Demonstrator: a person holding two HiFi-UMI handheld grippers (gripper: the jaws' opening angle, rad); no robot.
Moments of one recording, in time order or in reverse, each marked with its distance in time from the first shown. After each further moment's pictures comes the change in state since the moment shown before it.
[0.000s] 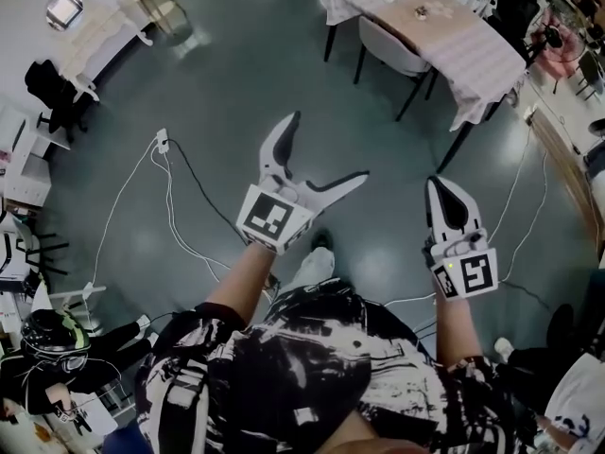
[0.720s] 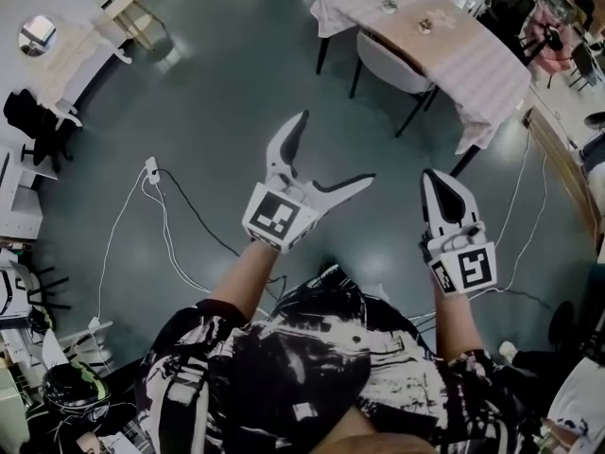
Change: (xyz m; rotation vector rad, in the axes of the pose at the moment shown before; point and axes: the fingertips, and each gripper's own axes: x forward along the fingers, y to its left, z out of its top) left arm 0.125 0.186 -0.045 -0.023 -0.031 -0.099; right arm 0.225 -0.066 -0.018 -0.015 0.013 -0.036
